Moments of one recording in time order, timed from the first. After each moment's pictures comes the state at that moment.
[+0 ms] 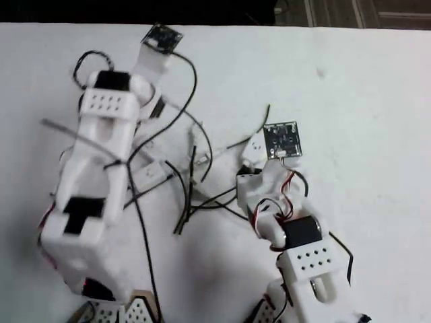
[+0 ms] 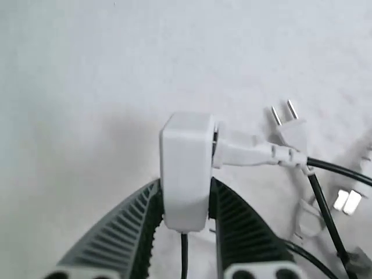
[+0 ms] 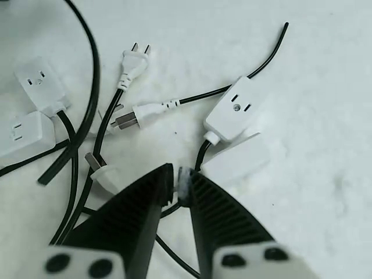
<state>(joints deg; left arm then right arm) 0.9 17.4 -14.9 71.4 -20.9 -18.3 -60.3 68.1 44.0 -6.7</state>
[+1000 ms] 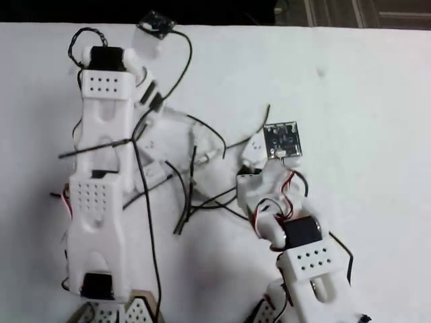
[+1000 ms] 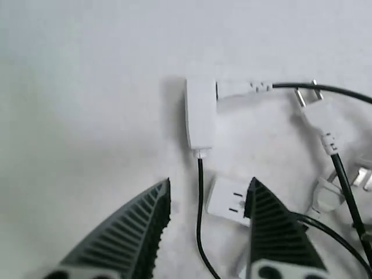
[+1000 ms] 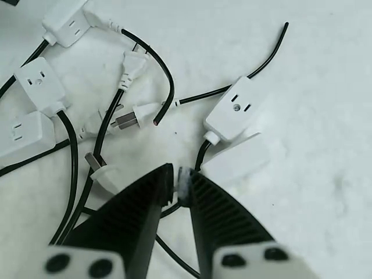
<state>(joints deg) -2.3 48.6 -69.0 102.4 -24.6 -18.3 -60.3 68.1 44.0 -6.7</state>
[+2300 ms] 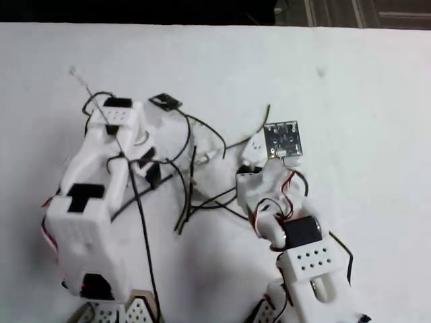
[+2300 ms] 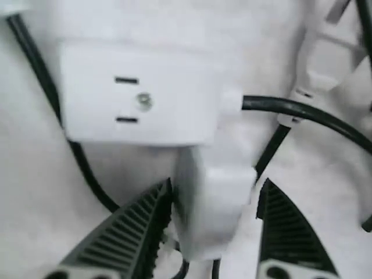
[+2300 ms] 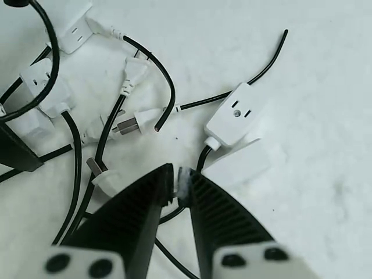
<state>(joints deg) -2.6 27.7 0.4 79.7 -32.7 -18.3 -60.3 68.1 43.0 -6.7</state>
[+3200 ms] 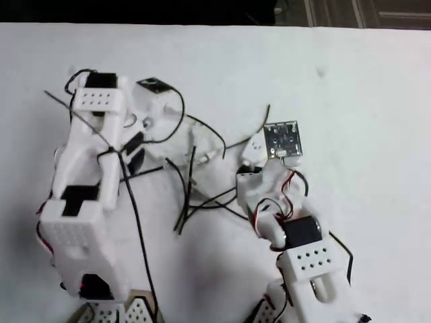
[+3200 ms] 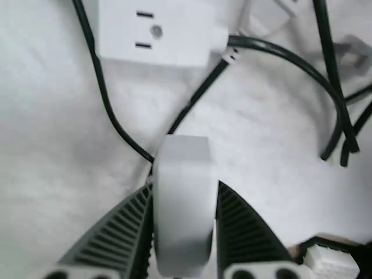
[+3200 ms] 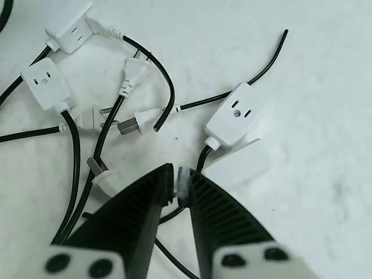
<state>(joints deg) -5.0 23.7 -13.0 100.8 -33.4 -18.3 -60.3 68.1 43.0 -6.7</state>
